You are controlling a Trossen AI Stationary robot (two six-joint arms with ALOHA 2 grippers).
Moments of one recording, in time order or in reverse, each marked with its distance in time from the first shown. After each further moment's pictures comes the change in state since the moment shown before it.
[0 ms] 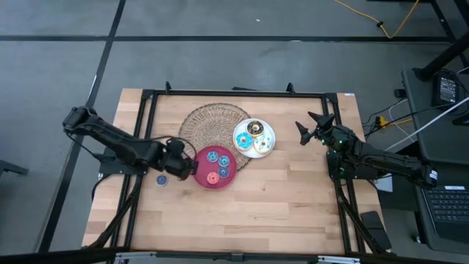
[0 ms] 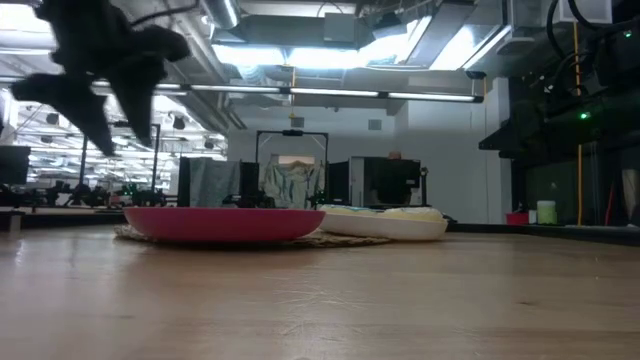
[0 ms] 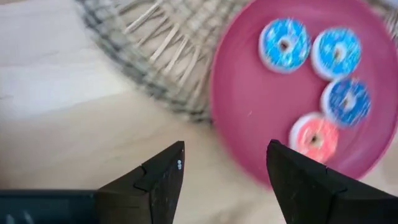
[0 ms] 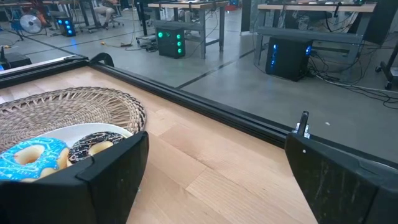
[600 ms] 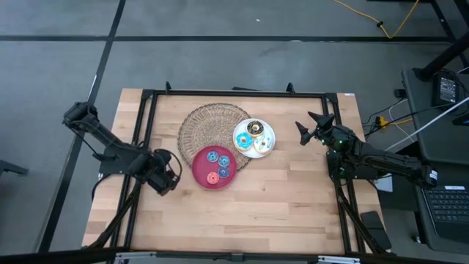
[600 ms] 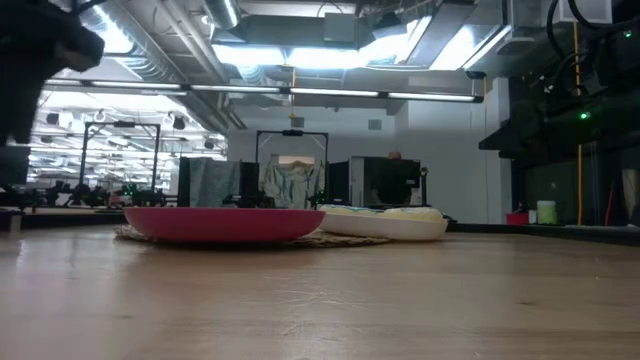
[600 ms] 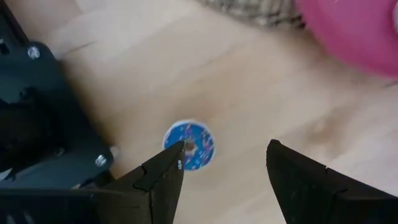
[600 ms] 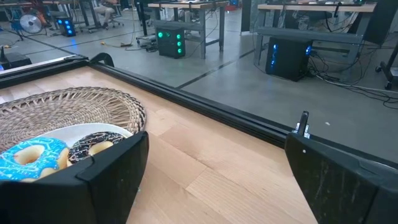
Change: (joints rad) left arm -0.264 -0.067 -0.016 -0.265 0.136 -0.058; right arm 0.000 0.000 0.000 0.000 0.000 0.000
